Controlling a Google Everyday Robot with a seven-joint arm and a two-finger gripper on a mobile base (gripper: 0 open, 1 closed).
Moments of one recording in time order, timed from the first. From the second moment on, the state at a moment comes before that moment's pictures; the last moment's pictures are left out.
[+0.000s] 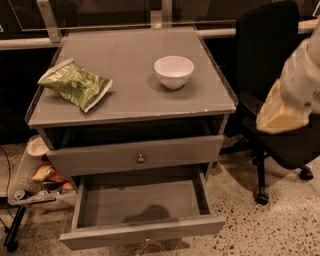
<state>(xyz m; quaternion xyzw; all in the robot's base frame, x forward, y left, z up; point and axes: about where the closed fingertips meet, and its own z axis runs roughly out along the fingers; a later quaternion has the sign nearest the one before) 0.422 -0.217 0.950 -0.60 0.79 -0.03 0.15</state>
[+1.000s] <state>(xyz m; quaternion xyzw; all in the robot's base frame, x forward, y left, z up) 0.356 -0.190 0.791 -0.59 0.80 0.04 0.11</state>
